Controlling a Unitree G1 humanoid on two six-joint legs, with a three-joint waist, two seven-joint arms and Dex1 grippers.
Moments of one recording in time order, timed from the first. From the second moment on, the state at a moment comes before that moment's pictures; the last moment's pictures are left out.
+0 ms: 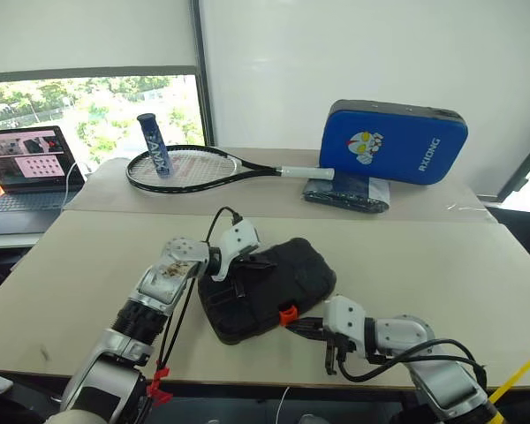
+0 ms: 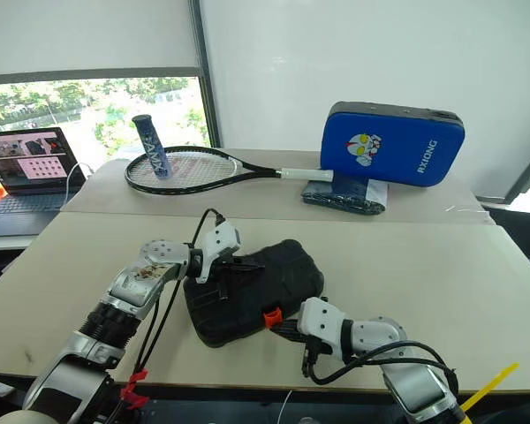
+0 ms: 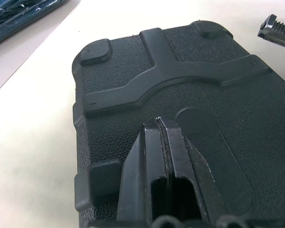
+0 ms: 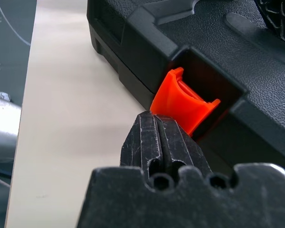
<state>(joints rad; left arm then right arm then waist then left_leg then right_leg) -0.71 0.45 -0.29 0.23 -0.12 0.35 -1.06 -0.15 -0.58 0.27 -0.27 0.12 0.14 0.92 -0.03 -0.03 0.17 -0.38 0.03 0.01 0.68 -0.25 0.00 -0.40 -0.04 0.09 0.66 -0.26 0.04</state>
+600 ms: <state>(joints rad) -0.71 0.44 -0.29 0.24 -0.11 0.42 -1.05 -0.19 -0.50 0.30 -0.16 0.08 0.14 0.91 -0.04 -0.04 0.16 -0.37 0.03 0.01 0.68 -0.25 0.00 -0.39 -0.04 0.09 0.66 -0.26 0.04</state>
